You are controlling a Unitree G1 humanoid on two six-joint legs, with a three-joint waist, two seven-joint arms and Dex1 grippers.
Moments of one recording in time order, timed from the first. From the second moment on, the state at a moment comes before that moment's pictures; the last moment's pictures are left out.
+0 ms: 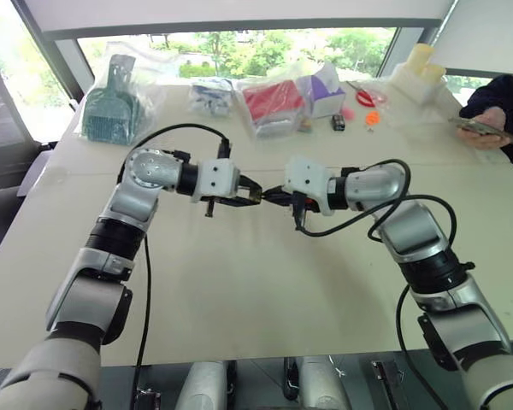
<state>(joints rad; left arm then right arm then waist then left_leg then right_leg) -0.91 0.49 -0.23 0.47 -0.03 -0.30 -1.31 -0.77 -0.52 0.29 -0.05 0.00 0.38 1.03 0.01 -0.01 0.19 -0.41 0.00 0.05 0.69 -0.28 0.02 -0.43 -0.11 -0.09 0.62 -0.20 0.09</state>
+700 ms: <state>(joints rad) -0.90 0.51 -0.19 0.41 -0.21 0.19 -1.45 -0.70 -0.61 0.38 0.12 -0.43 -0.58 0.62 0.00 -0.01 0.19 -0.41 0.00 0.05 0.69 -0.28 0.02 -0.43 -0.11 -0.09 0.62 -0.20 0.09</state>
